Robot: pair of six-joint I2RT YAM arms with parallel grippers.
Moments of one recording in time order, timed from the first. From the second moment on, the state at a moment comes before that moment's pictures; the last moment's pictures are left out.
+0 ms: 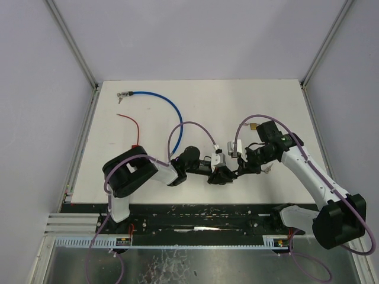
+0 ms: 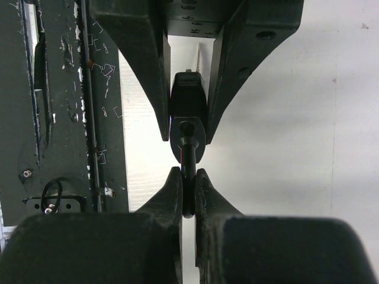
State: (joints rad) left arm -0.92 1.89 0.73 1.03 0.72 -0.01; right arm 0.33 1.18 0.93 -1.04 -0.73 -1.10
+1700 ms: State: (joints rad) left arm -0.87 2.05 0.55 1.46 0.58 -0.03; right arm 0.27 1.28 0.71 -0.65 -0.75 -1.15
